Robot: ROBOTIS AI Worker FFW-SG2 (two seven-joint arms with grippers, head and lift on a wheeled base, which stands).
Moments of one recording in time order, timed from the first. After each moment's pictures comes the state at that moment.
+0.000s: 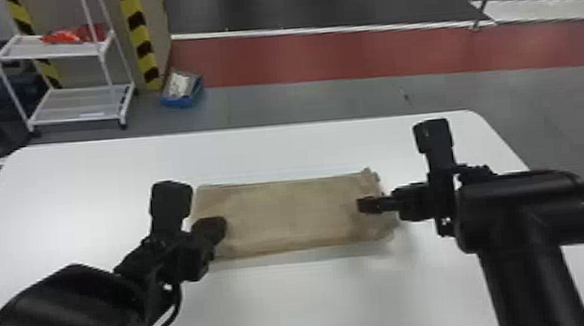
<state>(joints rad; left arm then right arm) -0.03 0.27 -0.32 -1.74 0.25 0.71 0.00 -0.23 -0.01 -0.07 -1.66 0.33 1.07 0.63</state>
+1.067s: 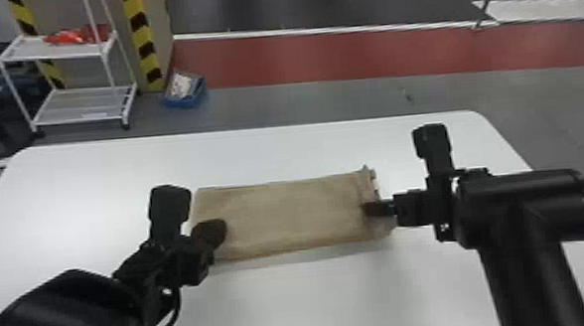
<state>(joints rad) -0.01 0.27 -0.31 -1.75 0.25 0.70 0.00 -0.24 0.00 -0.07 -1.65 0.30 1.16 0.66</state>
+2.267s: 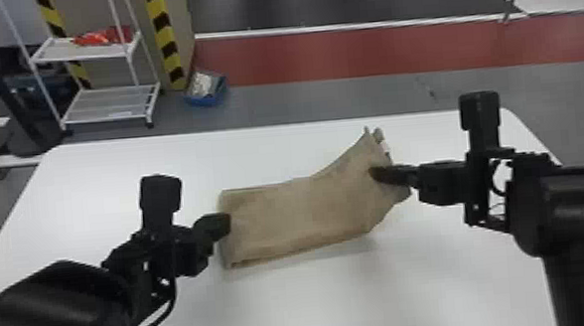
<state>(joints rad) 0.00 0.33 -0.22 -1.81 0.33 0.73 -0.09 -0.17 0.00 -0.11 -1.90 0.11 1.12 0.70</state>
